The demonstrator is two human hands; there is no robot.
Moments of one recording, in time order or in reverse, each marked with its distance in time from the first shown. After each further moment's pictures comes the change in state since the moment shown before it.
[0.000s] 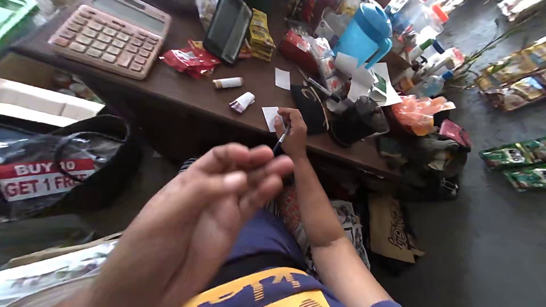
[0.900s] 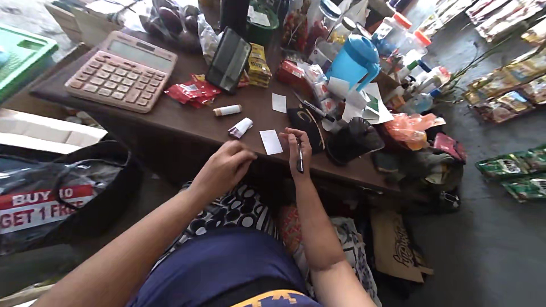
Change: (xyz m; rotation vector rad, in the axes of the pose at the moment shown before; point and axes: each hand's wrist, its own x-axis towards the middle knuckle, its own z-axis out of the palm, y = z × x) left_hand 0.131 -0.030 -0.141 1.764 -0.299 0.661; right_hand 0.000 -0.008 -0.020 0.394 0.041 0.313
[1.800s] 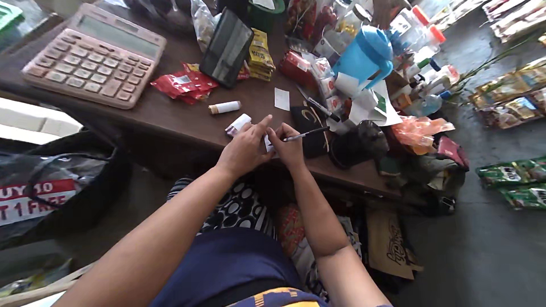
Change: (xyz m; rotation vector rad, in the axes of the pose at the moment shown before) left_hand 0.055 -0.033 0.051 0.027 -0.045 -0.174; right_hand 0.041 0.013 0.028 -0.073 -0.199 -0.035
